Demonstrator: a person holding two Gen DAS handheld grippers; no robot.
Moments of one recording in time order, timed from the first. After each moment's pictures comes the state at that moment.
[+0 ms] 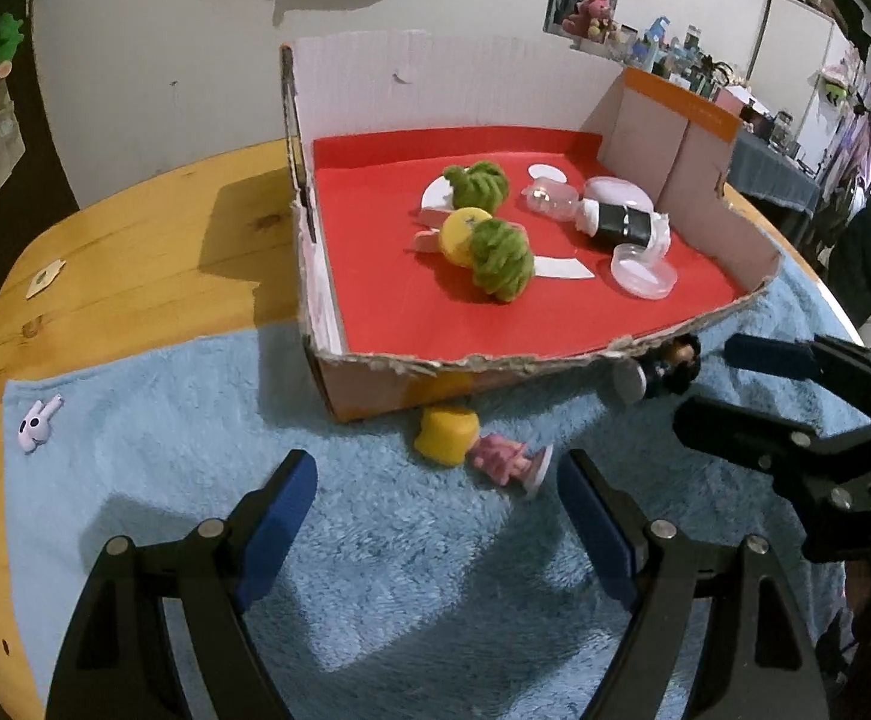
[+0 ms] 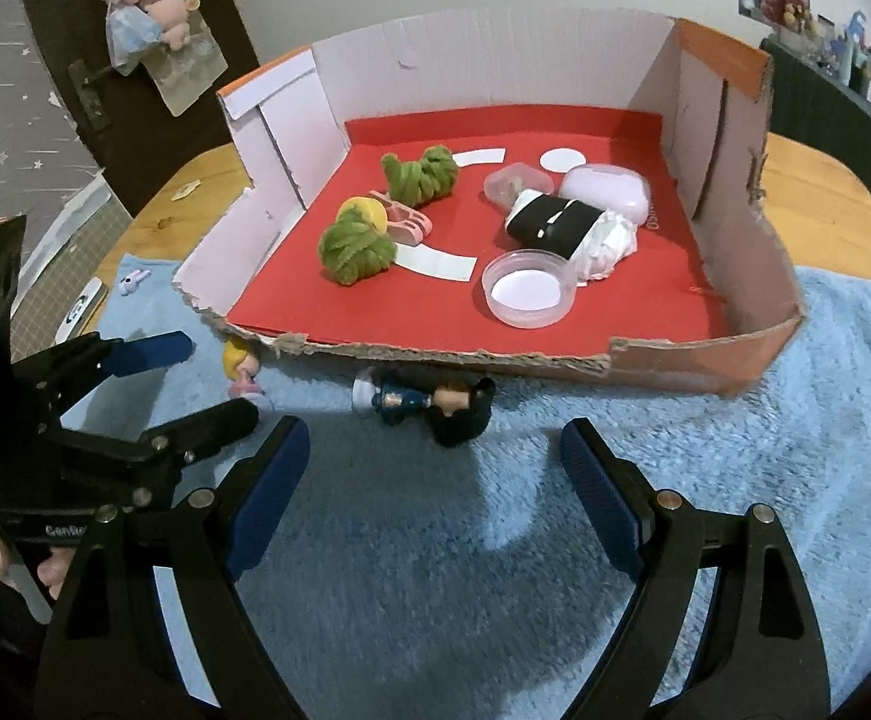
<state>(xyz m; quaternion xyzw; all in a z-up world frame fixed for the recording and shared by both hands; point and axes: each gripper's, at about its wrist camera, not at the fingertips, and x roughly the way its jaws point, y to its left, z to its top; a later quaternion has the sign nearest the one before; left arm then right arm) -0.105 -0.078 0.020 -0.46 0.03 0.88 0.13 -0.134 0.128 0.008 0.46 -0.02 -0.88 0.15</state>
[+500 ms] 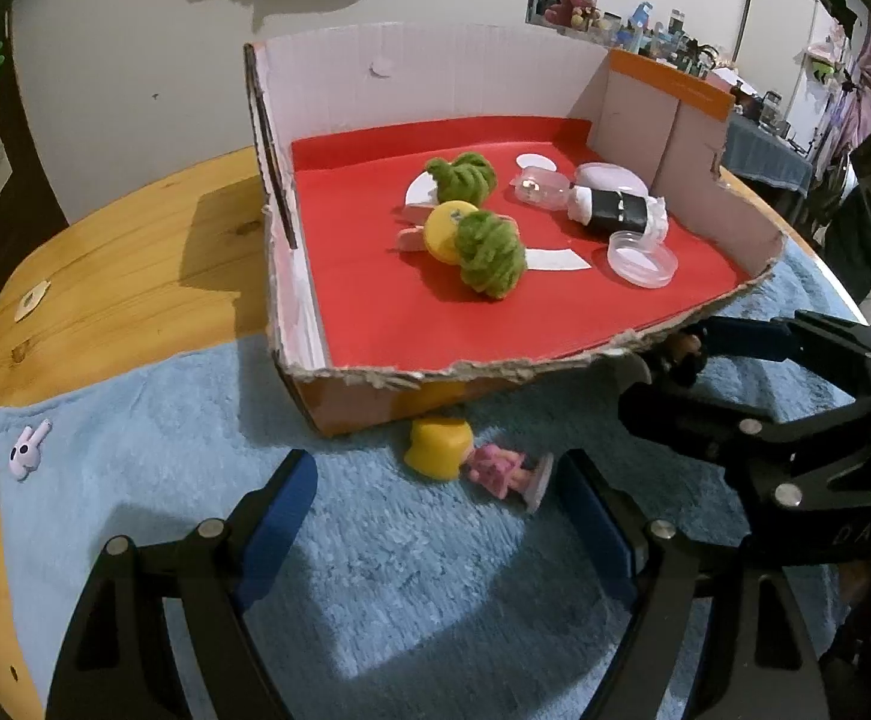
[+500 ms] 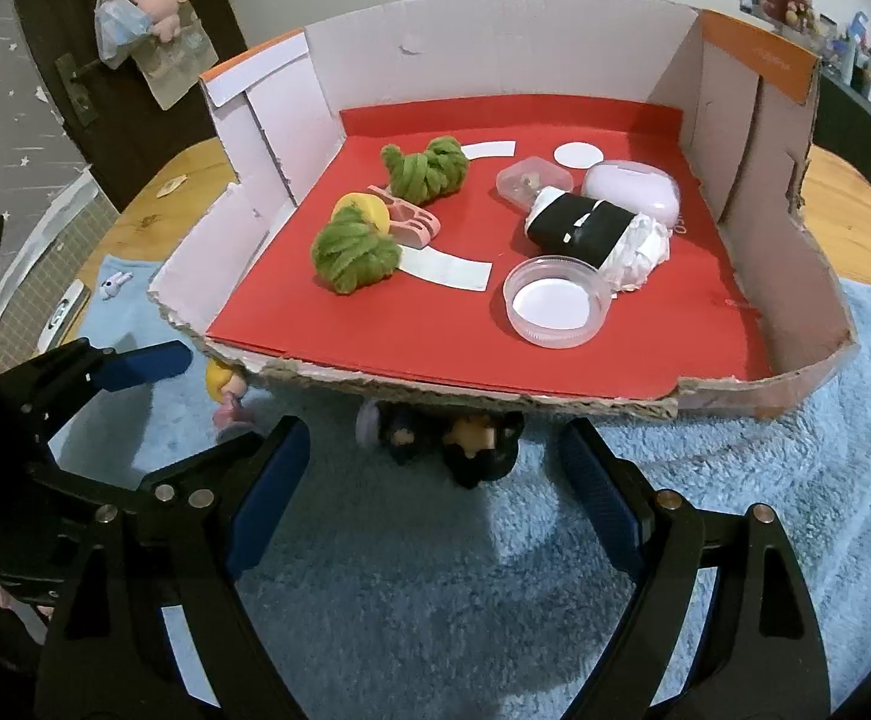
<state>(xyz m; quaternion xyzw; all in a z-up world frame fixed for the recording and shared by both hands) -0.111 -0.072 0.015 -0.46 0.05 0.88 0.14 -0.150 0.115 -0.002 0.46 -0.01 -0.87 0.14</state>
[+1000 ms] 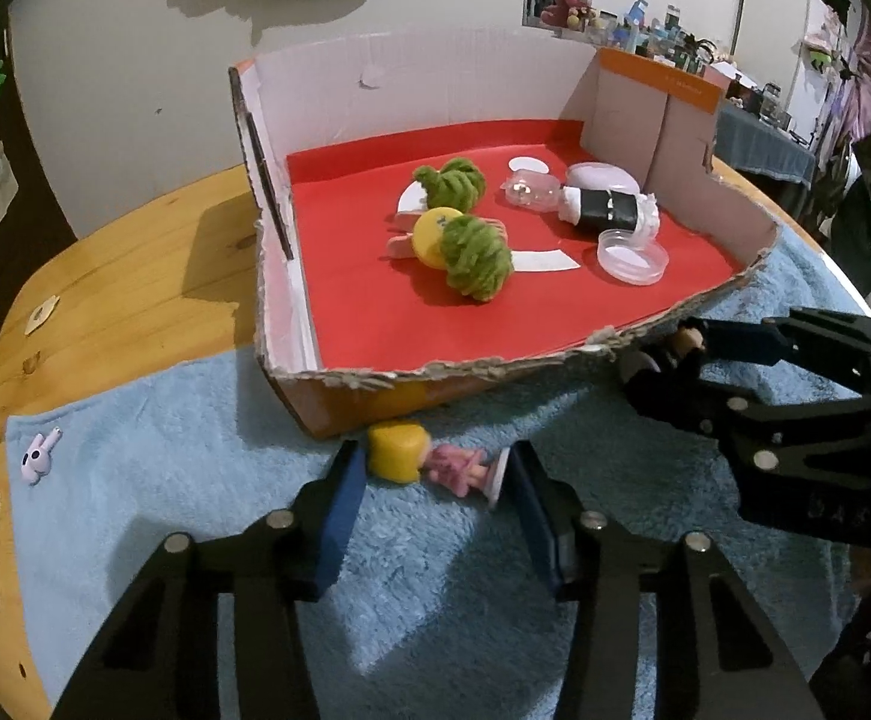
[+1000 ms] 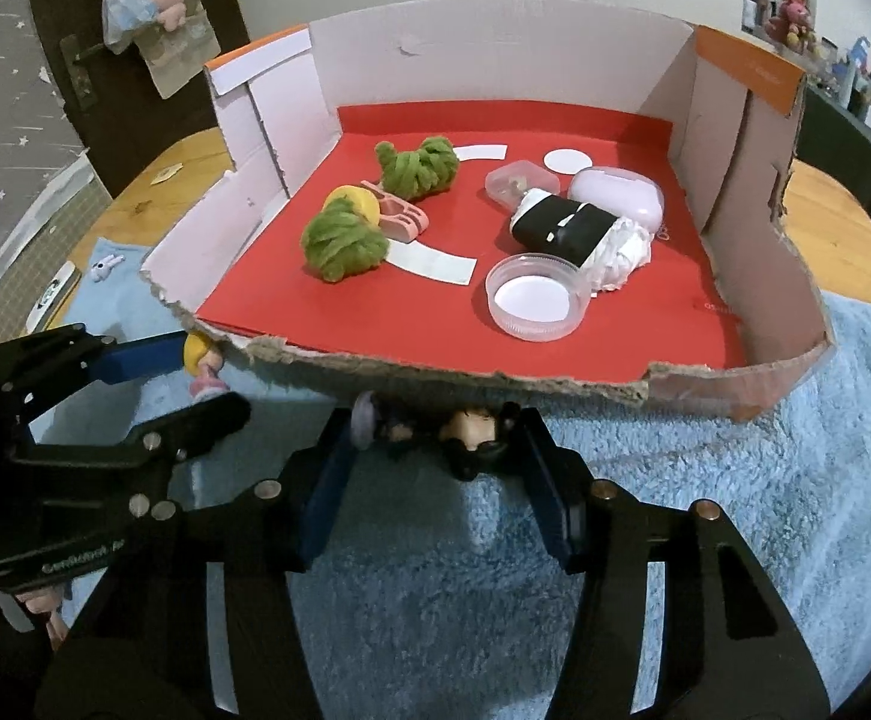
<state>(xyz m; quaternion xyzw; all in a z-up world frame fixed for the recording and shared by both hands) -0.106 -0.063 0.019 -0.45 0.06 0.88 0.13 -0.140 0.120 -0.001 0.46 0.01 -0.88 0.14</state>
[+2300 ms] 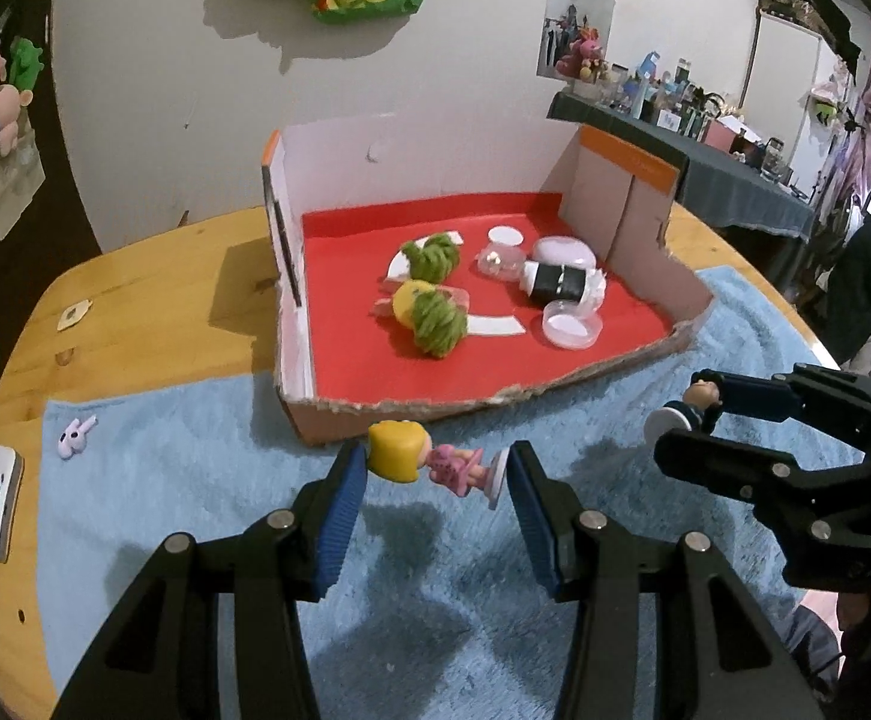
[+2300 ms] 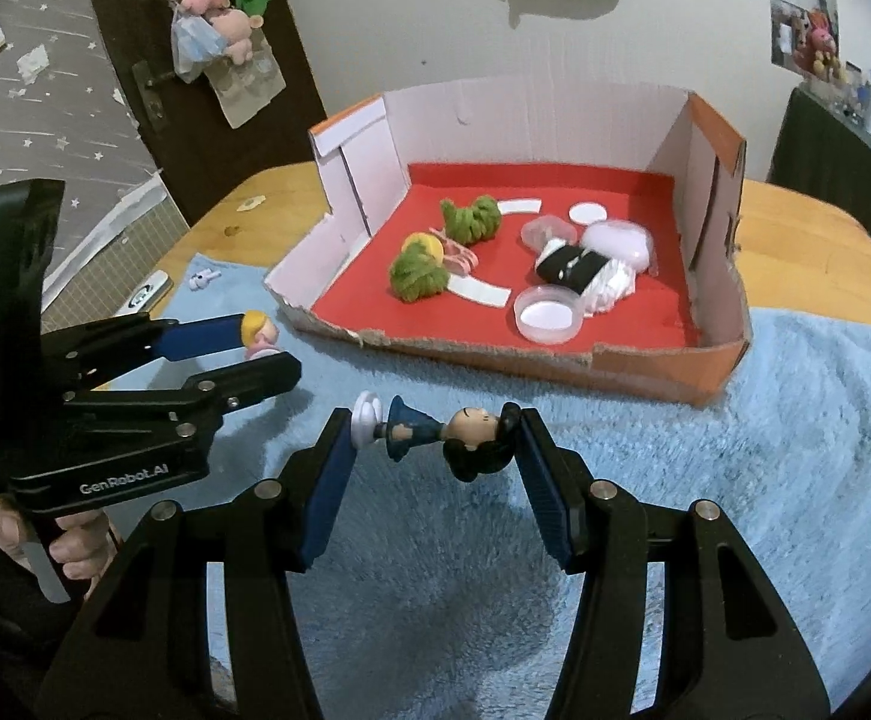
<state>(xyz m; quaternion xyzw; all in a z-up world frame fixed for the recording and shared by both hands) -0.072 -0.057 0.069 -0.41 0.02 0.90 0.12 -0.095 0.138 0.049 0.41 0.00 -0.89 0.21</state>
